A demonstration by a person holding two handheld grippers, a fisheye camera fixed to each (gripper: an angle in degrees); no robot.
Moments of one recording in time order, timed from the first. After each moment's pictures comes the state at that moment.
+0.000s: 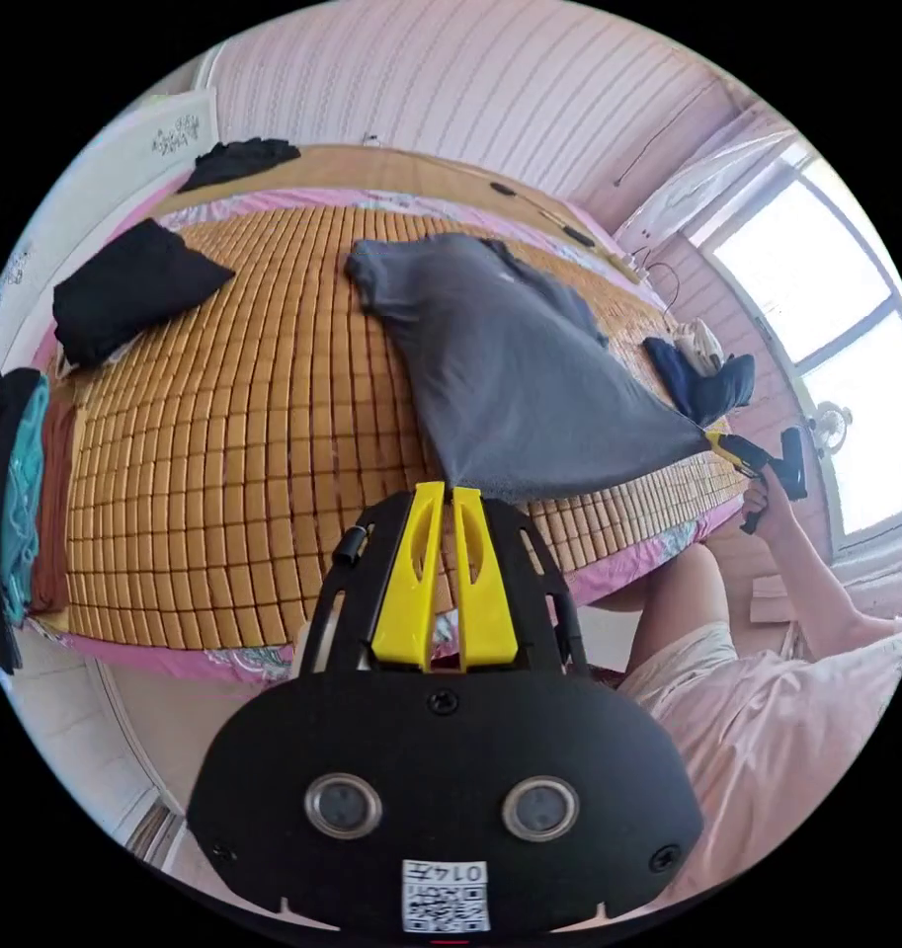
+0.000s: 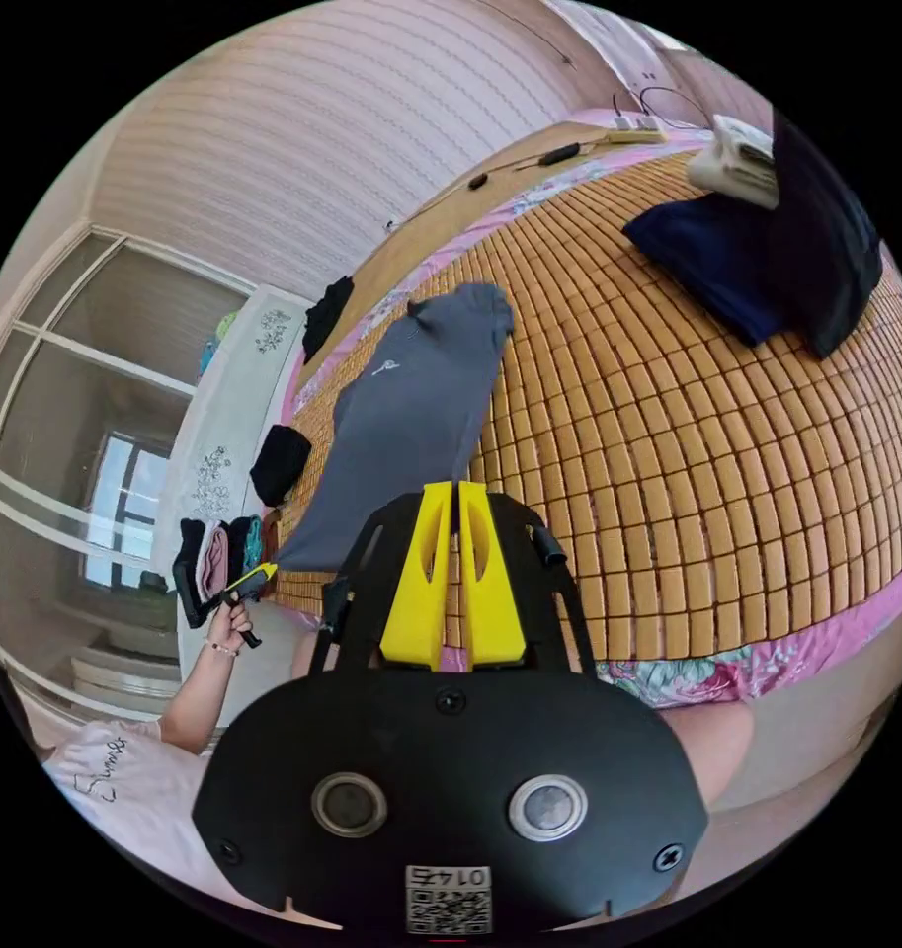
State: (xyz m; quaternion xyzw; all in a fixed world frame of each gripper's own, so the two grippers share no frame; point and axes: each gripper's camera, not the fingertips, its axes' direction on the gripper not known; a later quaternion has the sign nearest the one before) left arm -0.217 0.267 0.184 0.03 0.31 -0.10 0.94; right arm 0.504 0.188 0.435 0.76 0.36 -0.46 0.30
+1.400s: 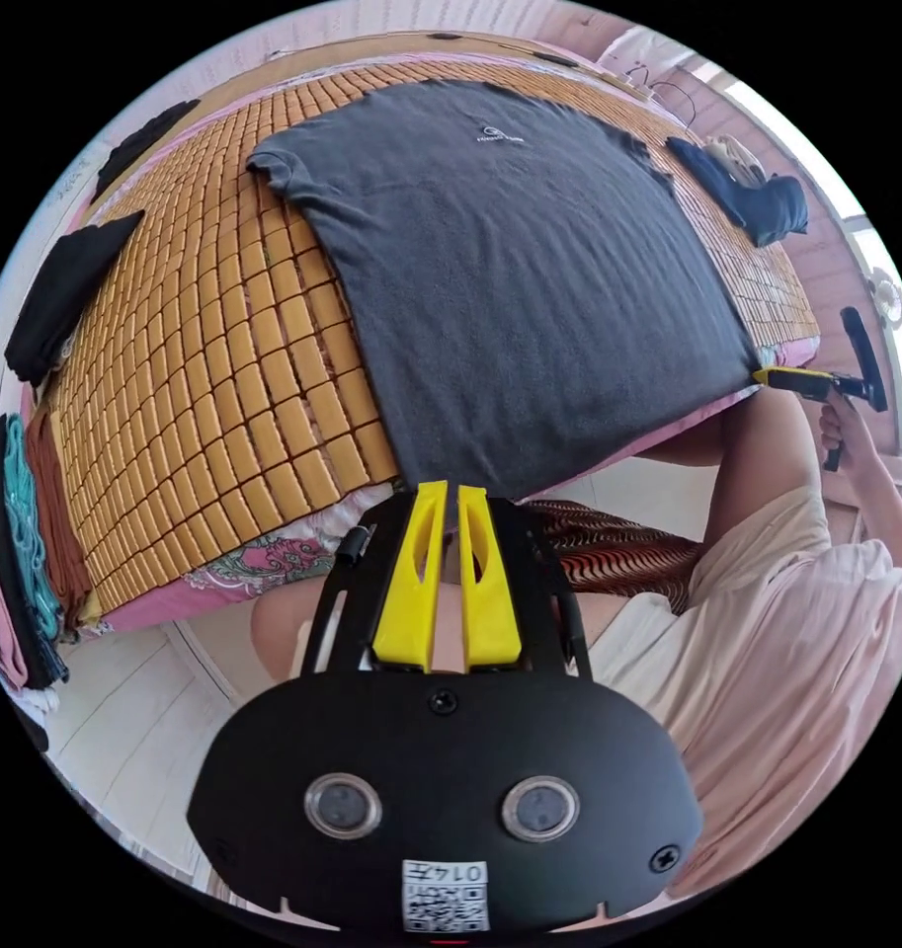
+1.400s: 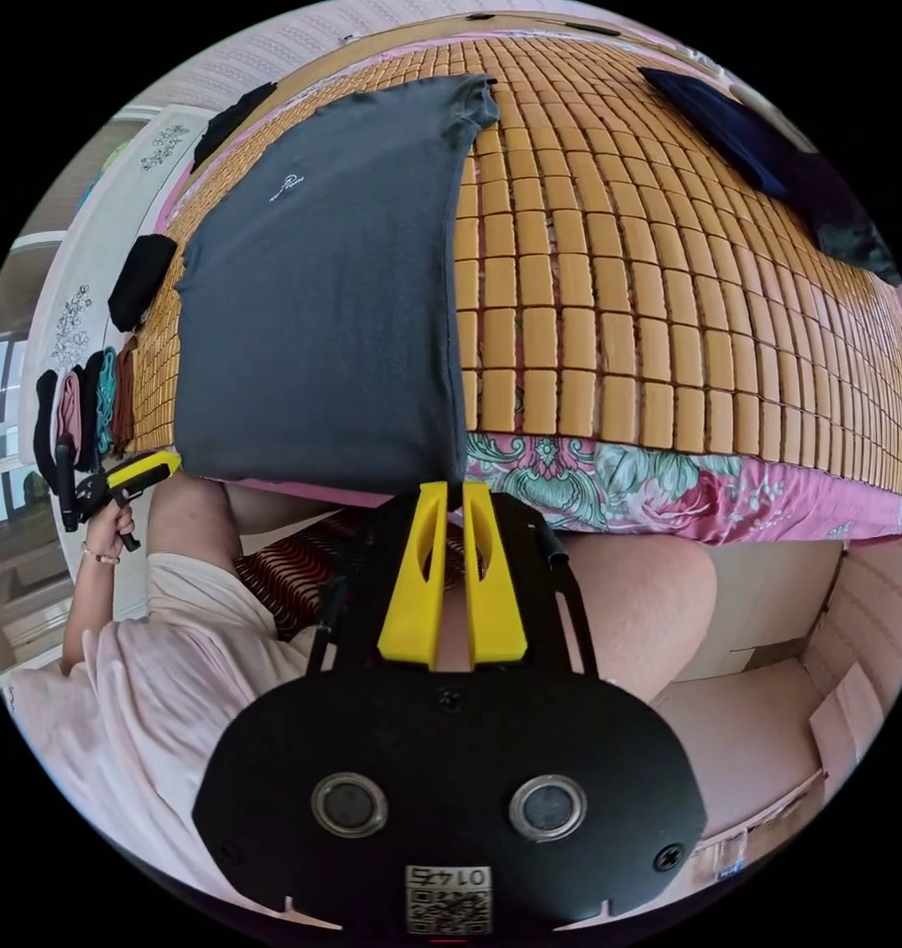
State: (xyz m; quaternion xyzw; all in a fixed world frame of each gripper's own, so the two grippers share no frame) left arm -0.165 0.303 0.344 -0.15 0.23 0.05 0.96; right arm 0.513 -0.020 0.169 0.73 0.54 -0.21 0.36
